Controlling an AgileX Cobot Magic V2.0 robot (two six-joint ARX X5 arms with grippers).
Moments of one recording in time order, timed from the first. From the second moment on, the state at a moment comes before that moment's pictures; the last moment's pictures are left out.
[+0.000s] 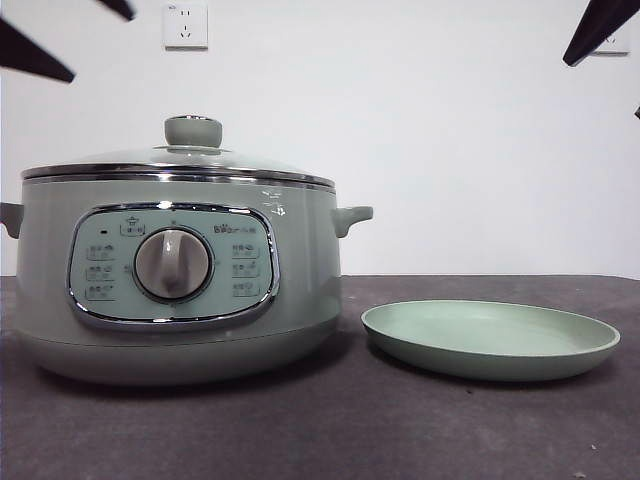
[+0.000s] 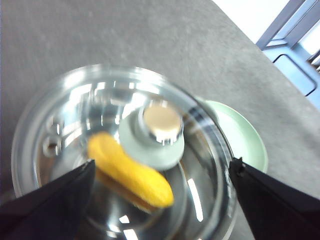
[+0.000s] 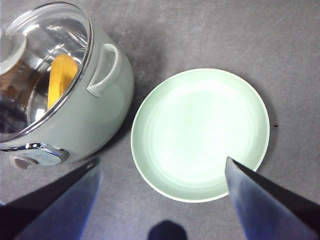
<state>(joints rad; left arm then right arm) -0.21 1.00 0.96 -0.49 0.43 -0.12 0.10 0.94 0.91 -0.72 -0.46 0.02</state>
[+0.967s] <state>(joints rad) -0.44 1.40 1.14 -0.47 0.14 -0.01 0.10 0.94 0.91 -0.72 -0.46 0.03</state>
